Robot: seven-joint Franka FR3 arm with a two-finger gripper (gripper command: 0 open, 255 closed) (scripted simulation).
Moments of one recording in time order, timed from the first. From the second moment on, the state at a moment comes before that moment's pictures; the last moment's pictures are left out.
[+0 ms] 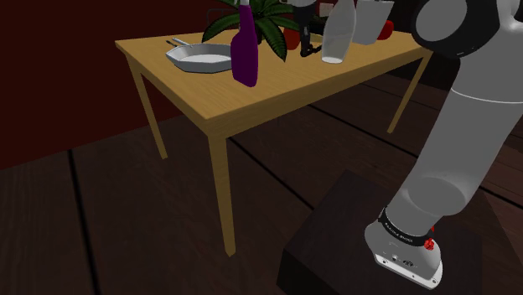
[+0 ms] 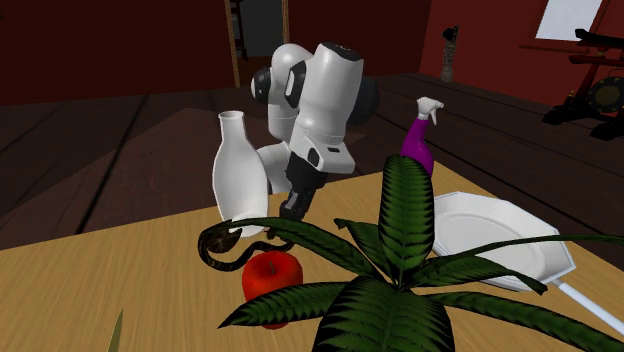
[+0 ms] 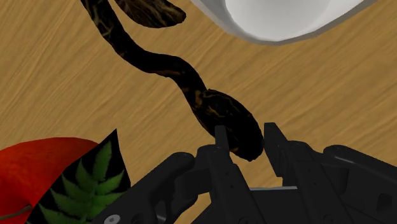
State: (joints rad) arm -0.07 0.13 -0.24 -1.46 -0.26 1.65 -0.99
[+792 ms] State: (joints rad) arm -0.08 0.18 -0.25 -1.28 -0.25 1.53 -1.03
